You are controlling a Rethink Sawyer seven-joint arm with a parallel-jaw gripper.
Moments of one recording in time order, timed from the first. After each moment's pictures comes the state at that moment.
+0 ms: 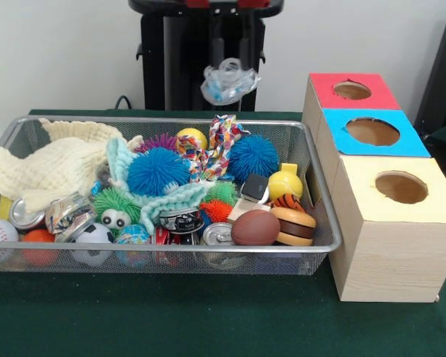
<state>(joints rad) -0.56 -1.07 0.37 2.00 -0.23 0.36 2.09</state>
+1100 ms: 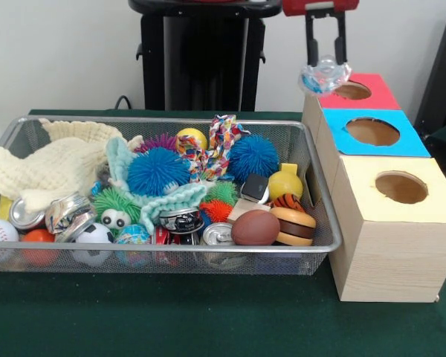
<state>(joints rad) -0.42 -1.07 0.42 2.19 -0.14 0.26 2.09</state>
